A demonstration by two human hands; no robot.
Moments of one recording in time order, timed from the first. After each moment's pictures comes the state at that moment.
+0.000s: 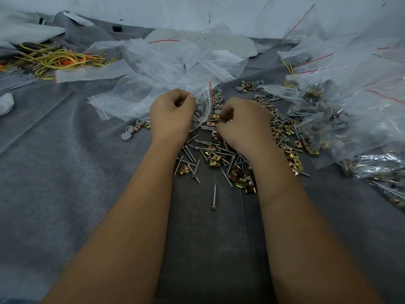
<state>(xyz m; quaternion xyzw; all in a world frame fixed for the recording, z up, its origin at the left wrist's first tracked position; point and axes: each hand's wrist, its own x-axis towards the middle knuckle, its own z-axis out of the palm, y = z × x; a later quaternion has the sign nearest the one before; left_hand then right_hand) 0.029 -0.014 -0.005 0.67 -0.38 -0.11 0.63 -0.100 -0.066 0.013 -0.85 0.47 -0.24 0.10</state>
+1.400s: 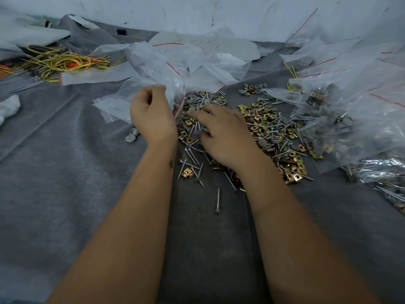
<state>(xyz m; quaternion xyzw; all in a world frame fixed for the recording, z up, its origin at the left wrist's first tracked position) 0.042 -0.014 0.001 0.56 -0.16 -0.07 0.81 -0.080 -0.057 -0.004 -0.93 0.31 -0.19 0.05</state>
